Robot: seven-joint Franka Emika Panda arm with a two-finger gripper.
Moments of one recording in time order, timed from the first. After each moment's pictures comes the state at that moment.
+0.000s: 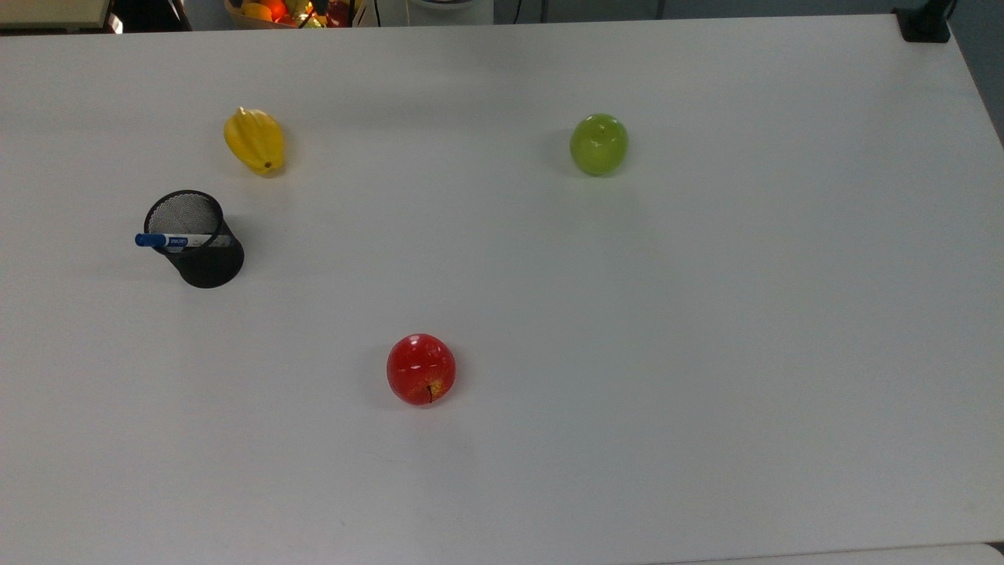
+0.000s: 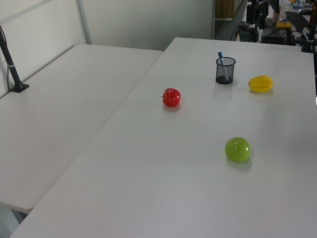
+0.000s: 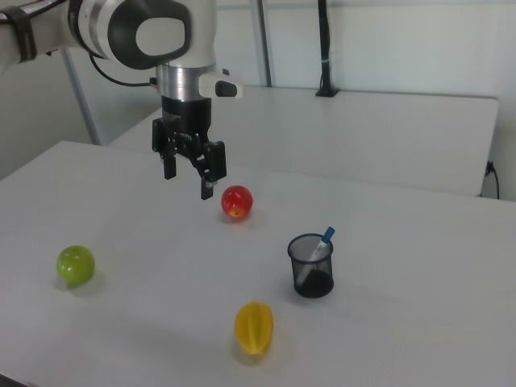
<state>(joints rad) -0.14 0.09 -0.08 -1.52 0.09 1.45 -0.07</state>
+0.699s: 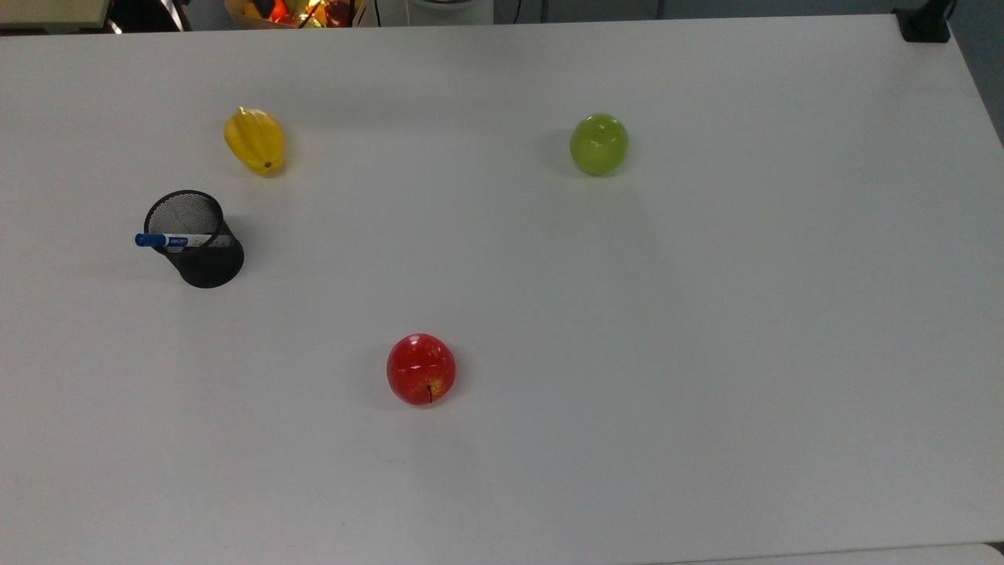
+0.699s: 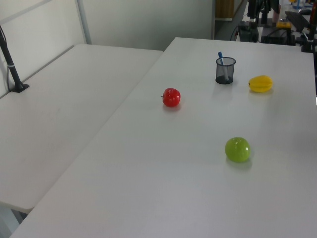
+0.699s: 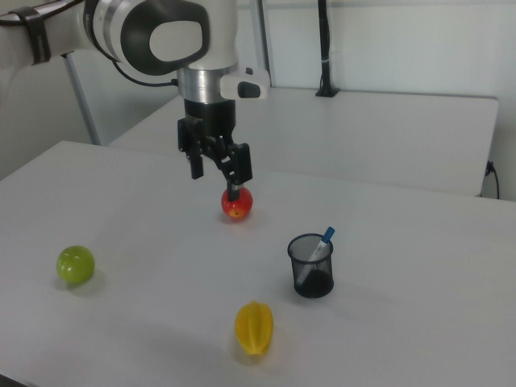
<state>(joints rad) -0.22 0.09 -0.09 -1.52 0.09 1.54 -0.07</state>
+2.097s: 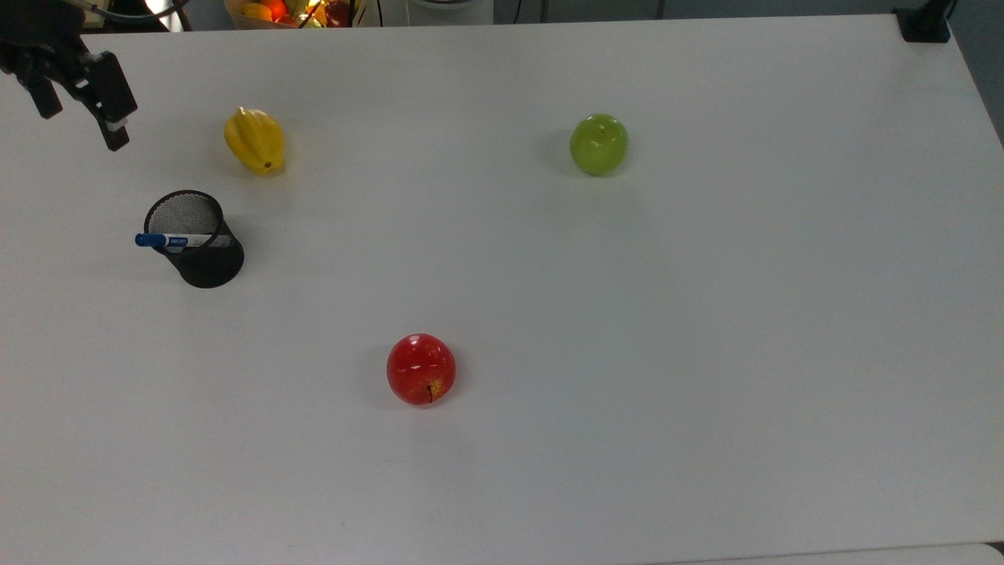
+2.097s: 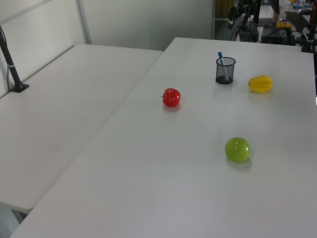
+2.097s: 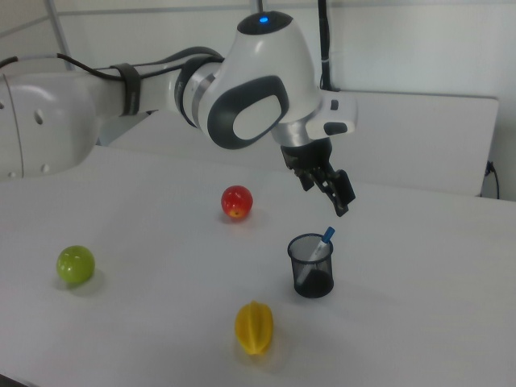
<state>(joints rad) -0.34 0.29 -0.09 -1.52 0.10 2.10 -0.03</state>
